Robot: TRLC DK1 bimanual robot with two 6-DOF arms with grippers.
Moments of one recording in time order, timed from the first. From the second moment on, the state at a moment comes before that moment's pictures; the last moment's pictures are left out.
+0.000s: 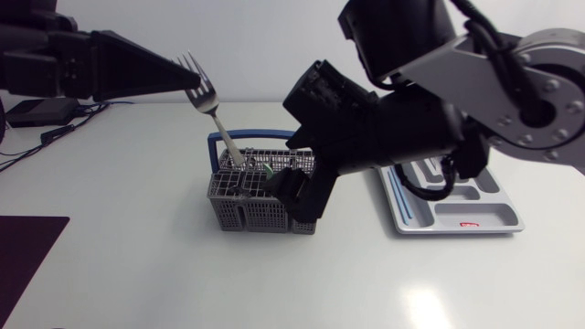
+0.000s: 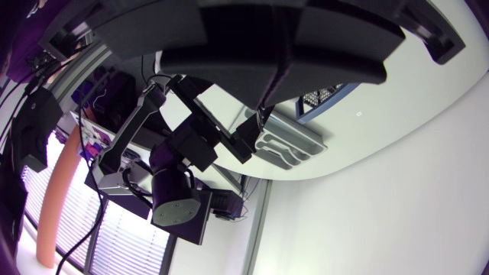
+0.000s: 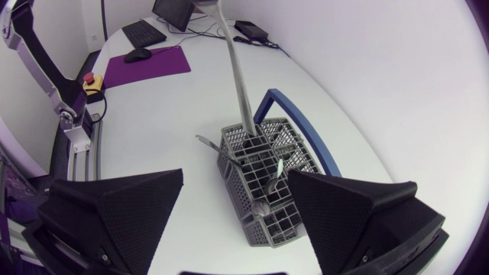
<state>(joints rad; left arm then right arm) -0.23 1.18 1.34 -0.81 0.91 0.33 0.81 1.36 1.17 -0.49 -0.15 -0.35</state>
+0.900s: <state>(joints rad) -0.50 1.45 1.58 -1.13 1.03 0.55 0.79 1.07 0.91 -0.40 -0.25 -0.43</state>
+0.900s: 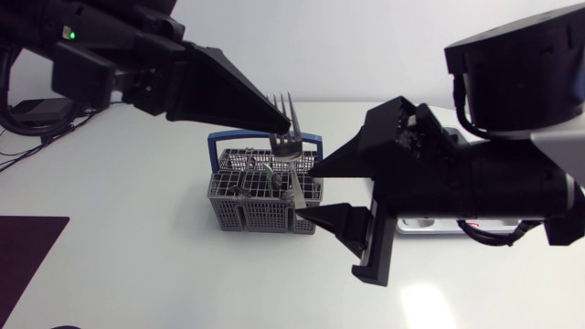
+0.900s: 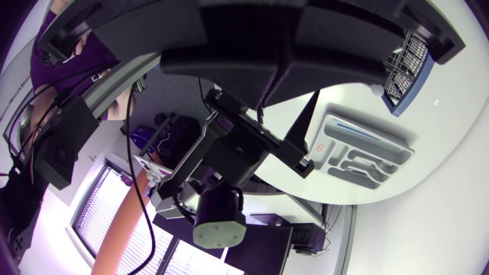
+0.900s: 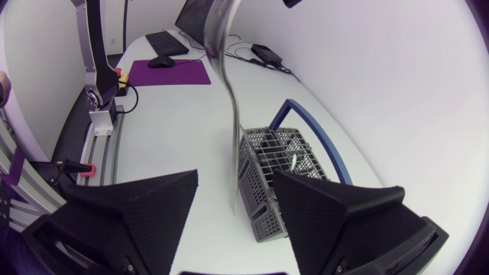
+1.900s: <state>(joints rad) -0.52 1.49 1.64 -1.15 1.01 0.56 0.78 1.08 0.89 -0.43 -0.27 -0.45</state>
